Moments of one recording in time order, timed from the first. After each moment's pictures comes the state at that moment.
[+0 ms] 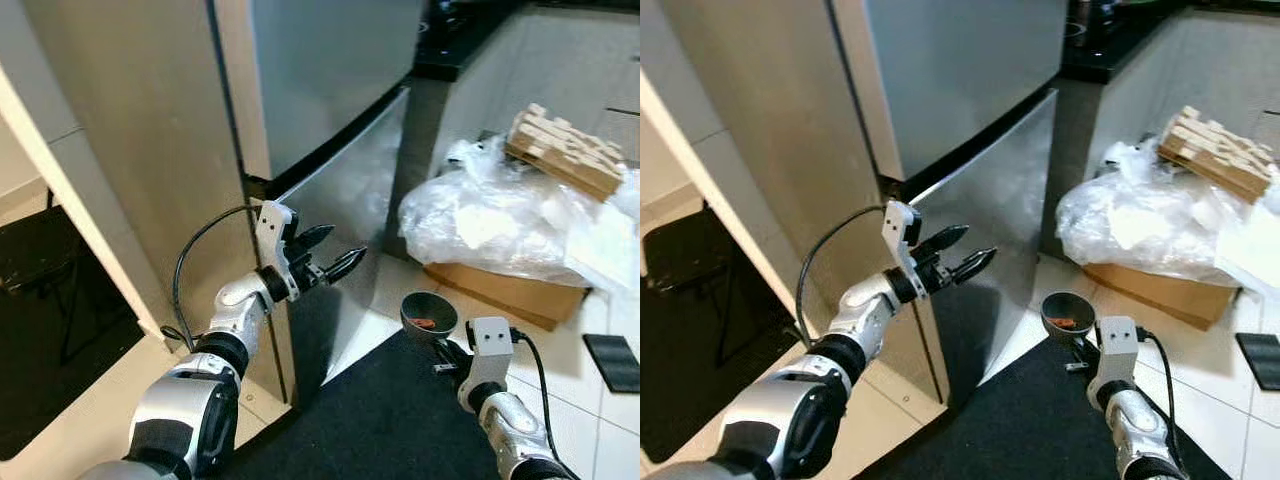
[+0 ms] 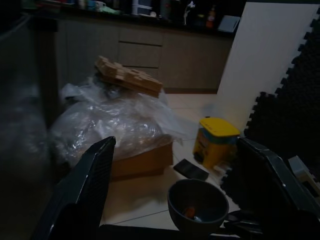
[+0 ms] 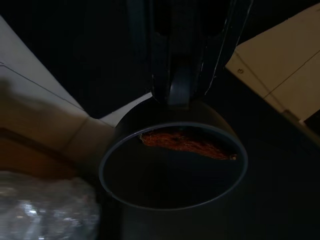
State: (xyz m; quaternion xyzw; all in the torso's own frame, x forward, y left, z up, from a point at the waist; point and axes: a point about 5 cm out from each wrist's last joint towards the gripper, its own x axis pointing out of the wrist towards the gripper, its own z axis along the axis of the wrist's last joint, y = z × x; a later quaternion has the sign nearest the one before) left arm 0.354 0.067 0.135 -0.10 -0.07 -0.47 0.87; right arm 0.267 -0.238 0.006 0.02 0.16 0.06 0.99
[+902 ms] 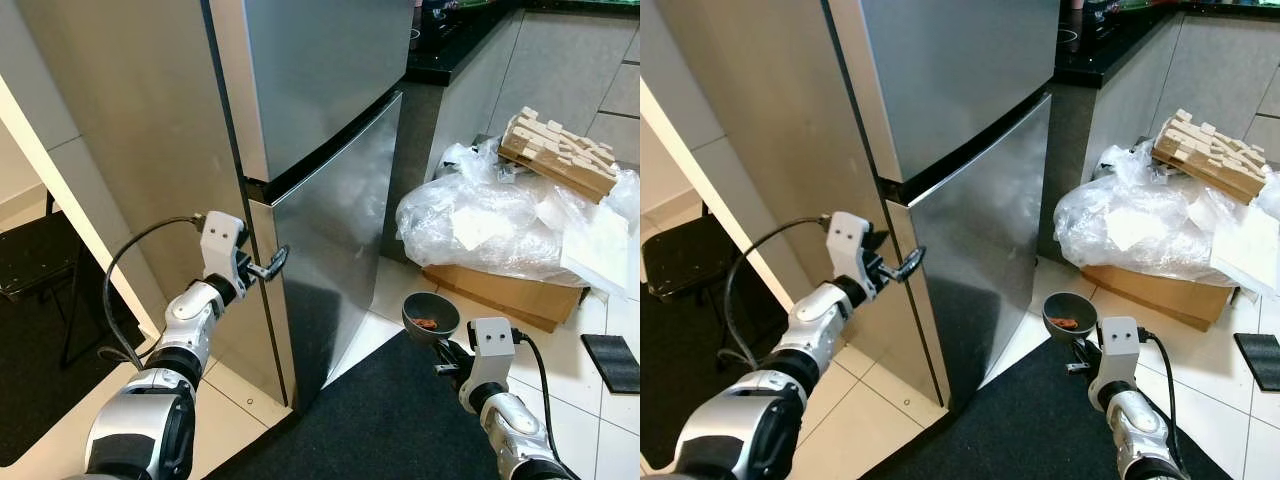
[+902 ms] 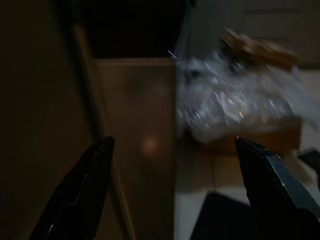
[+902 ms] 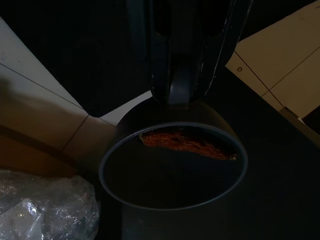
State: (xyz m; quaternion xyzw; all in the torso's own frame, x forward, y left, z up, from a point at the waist) left arm 0.363 0.149 0.121 -0.01 -0.05 -0.24 0.97; right arm 0.267 -0.237 0.005 0.02 0.16 0.06 0.99
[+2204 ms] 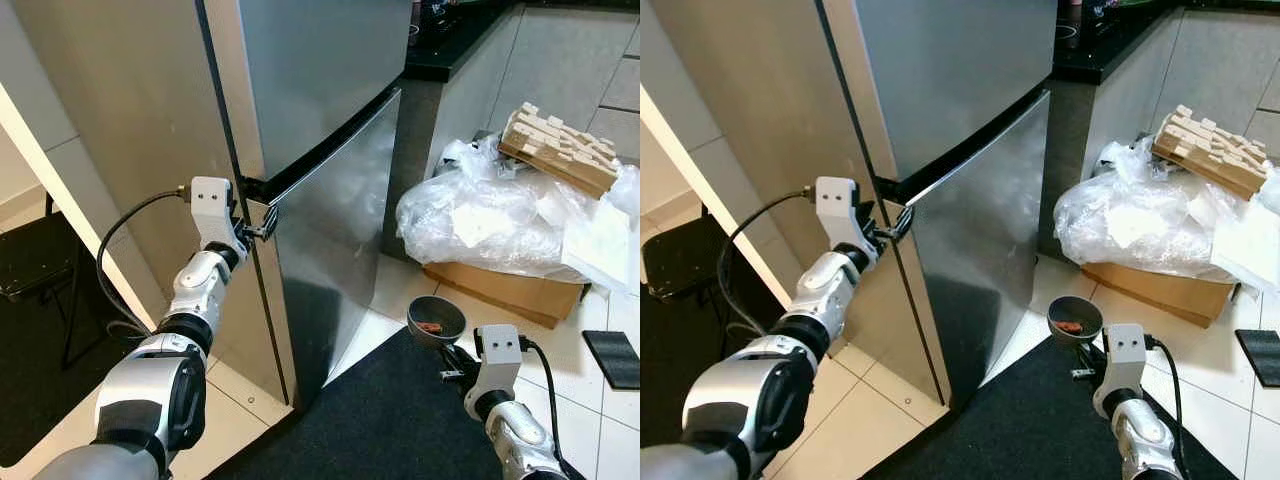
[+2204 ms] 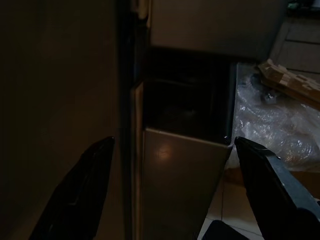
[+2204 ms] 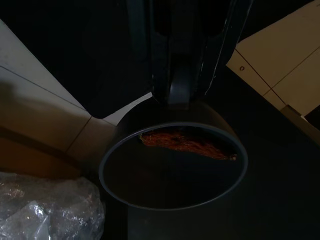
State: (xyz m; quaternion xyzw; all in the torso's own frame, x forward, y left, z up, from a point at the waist) left arm 0.387 0.145 0.148 -0.07 -0.04 -0.16 0.98; right arm 0.258 -0.242 0.004 0.02 0.15 0.05 0.99
